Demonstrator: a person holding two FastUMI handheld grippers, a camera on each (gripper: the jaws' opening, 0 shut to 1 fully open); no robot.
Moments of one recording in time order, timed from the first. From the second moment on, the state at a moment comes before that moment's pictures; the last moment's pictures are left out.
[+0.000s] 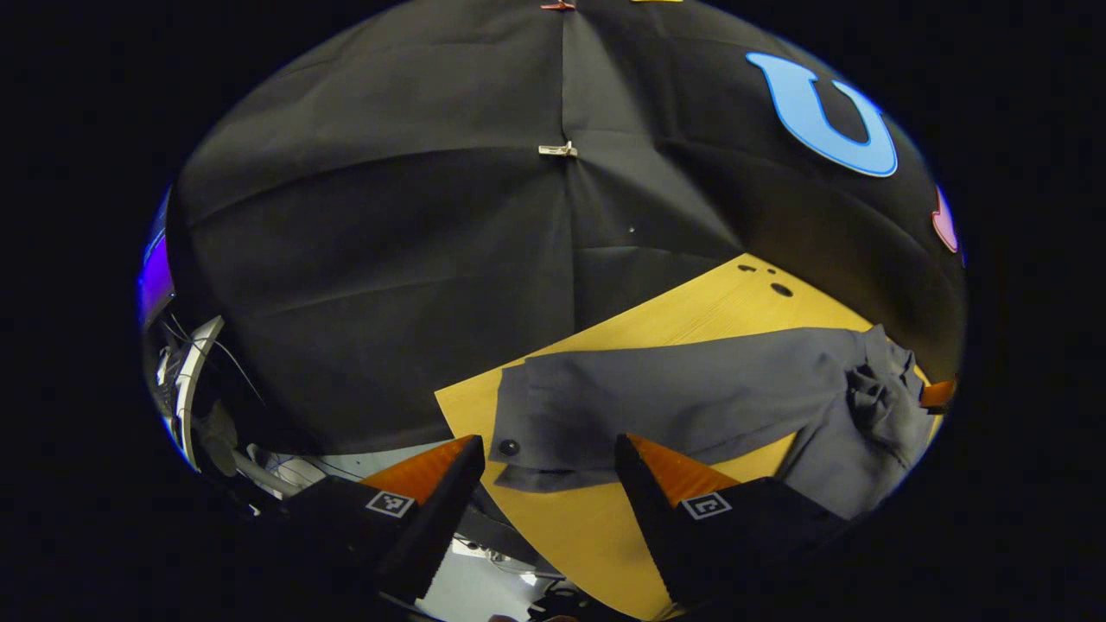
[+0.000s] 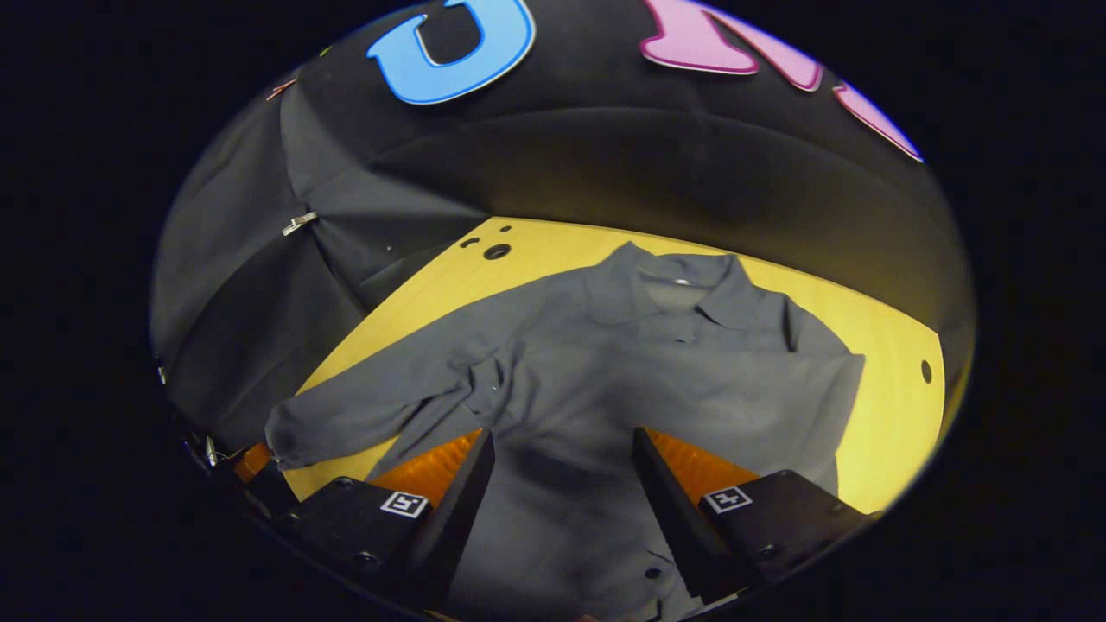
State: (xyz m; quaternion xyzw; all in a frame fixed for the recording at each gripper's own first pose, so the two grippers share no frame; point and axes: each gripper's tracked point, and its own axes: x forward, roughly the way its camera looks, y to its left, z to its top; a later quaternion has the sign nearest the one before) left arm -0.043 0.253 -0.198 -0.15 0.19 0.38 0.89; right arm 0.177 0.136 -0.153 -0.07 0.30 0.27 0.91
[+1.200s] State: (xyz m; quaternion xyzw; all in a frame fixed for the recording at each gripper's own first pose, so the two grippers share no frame) left arm 0.035 0.272 -0.234 -0.09 0.26 0.29 0.92; right arm 0.020 -0.115 -0.149 0.12 0.29 0.01 0.95
